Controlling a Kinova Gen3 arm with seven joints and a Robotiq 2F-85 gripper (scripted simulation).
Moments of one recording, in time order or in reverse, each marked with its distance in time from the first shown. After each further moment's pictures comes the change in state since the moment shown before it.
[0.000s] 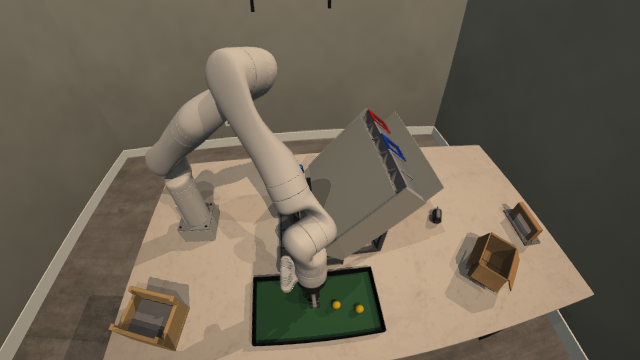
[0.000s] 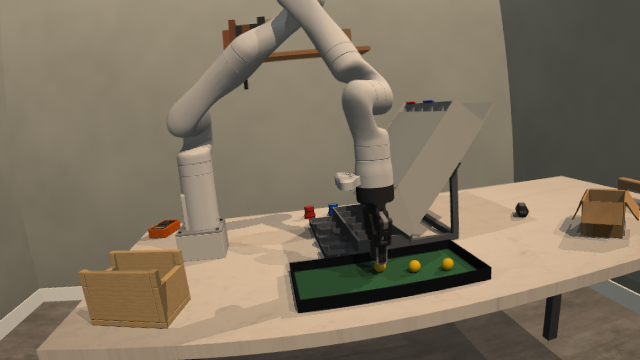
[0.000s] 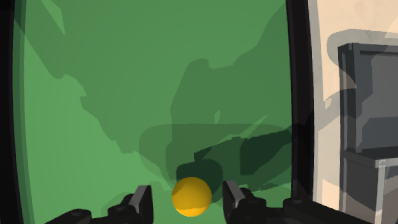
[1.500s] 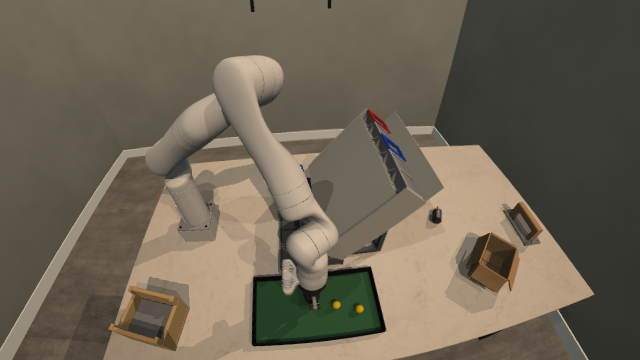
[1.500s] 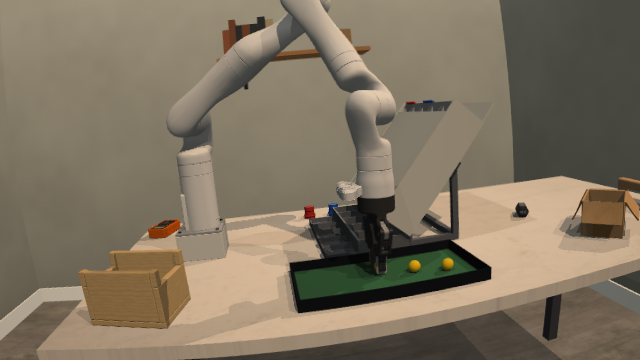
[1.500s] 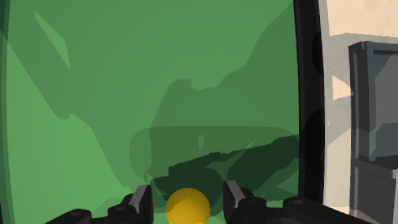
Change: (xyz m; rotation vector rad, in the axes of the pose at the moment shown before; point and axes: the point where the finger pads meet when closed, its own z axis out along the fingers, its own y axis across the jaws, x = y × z) arm 0.001 0.002 0.020 -0.006 0.018 -0.009
